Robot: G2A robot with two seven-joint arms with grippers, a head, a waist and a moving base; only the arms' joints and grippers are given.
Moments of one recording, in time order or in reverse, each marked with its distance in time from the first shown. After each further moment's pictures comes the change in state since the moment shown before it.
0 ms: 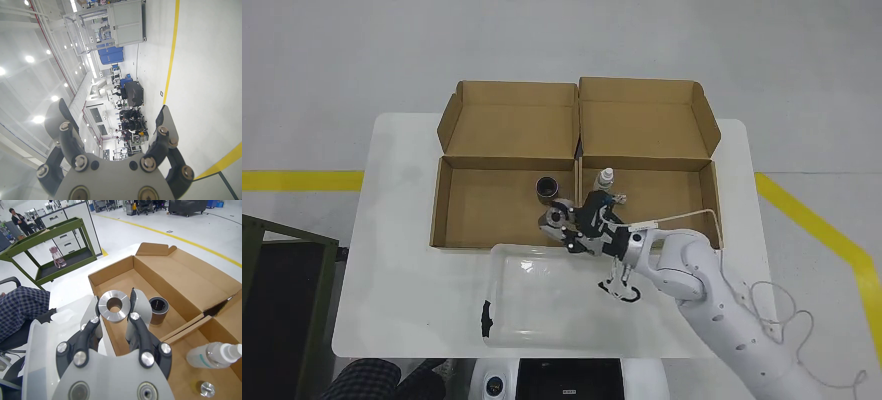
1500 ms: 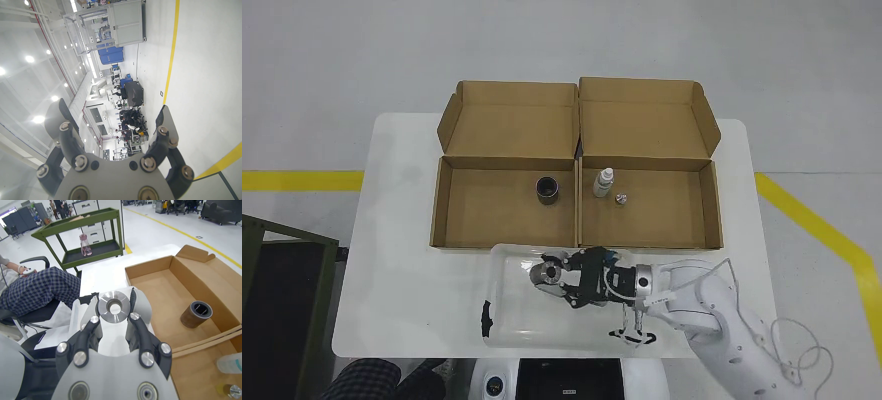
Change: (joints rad) left arm 0.000 0.000 0.000 0.000 0.000 0.000 0.000; right arm -0.199 0.044 0.081 -0.212 0.007 -0.208 0.020
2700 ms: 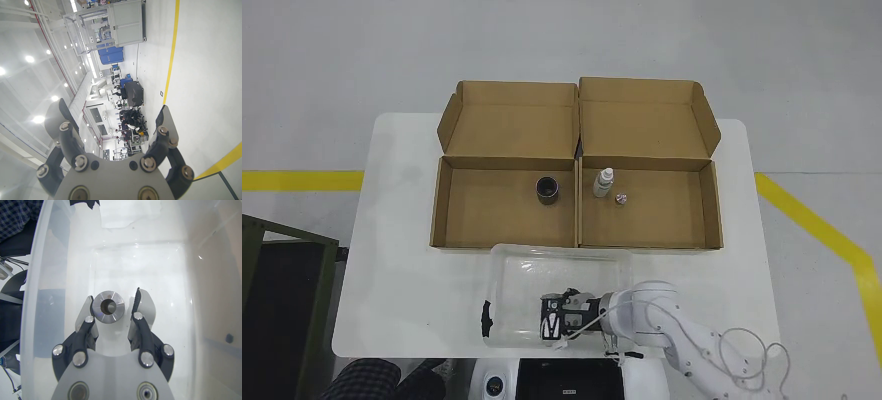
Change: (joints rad) left arm 0.000 0.000 0.000 0.000 0.000 0.000 0.000; right arm 0.023 -0.034 -0.220 0.141 -0.368 -0.021 0.268
